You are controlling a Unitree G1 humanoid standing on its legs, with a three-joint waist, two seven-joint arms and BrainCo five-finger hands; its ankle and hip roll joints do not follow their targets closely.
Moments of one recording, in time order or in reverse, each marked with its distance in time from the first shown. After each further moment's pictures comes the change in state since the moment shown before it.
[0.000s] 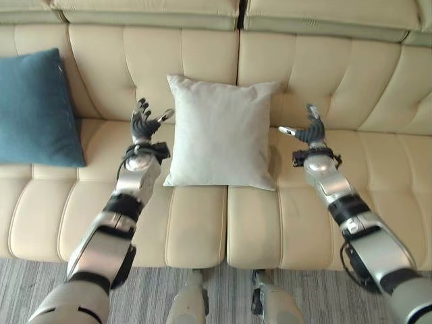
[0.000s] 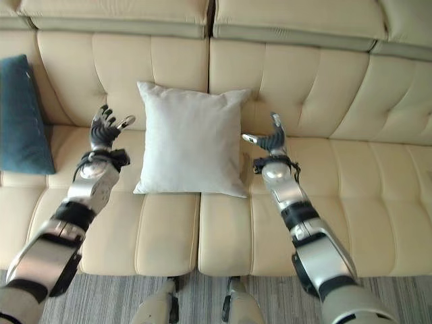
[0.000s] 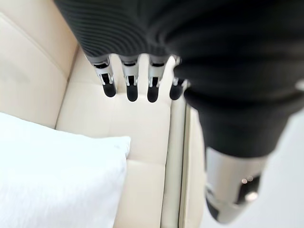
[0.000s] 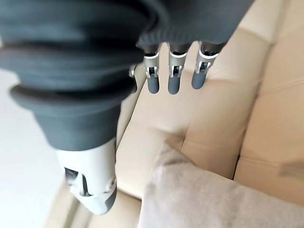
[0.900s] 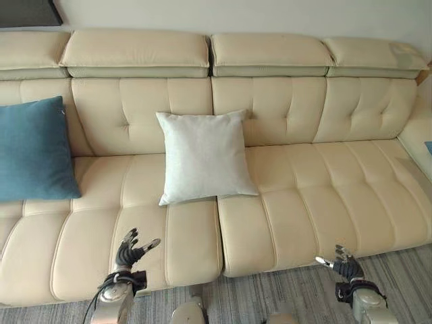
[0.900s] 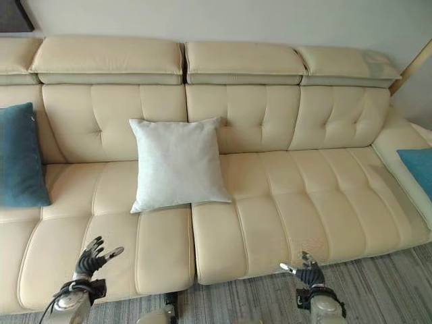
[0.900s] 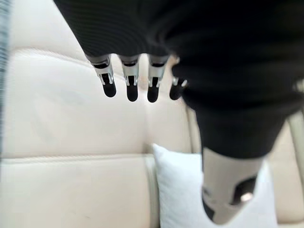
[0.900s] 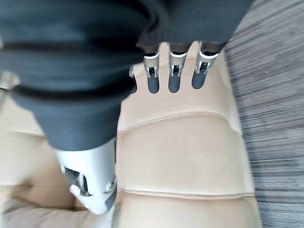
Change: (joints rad) left arm 0.809 -0.152 0.245 -0.122 0.340 0.073 -0.198; right arm 0.711 -0.020 -0.218 -0.050 -0.095 0.014 0.355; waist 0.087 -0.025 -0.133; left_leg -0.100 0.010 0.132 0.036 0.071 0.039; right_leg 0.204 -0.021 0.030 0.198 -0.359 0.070
